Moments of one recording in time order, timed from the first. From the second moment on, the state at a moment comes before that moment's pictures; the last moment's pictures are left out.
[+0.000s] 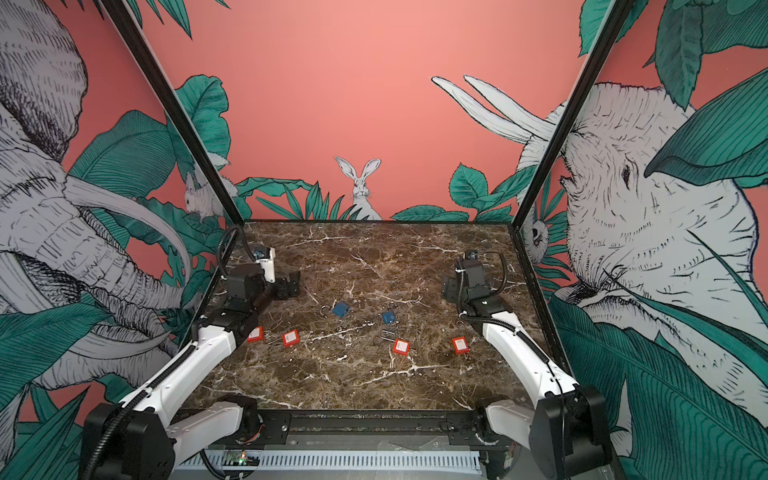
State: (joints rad) left arm -0.25 1.08 0.69 -0.11 -0.07 -0.16; right arm 0.27 1.17 0.82 -0.50 0.29 0.31
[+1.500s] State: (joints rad) left arm -0.44 1.23 0.82 -0.24 -0.04 -0.24; right arm 0.35 1.29 0.64 -0.71 0.16 0.50
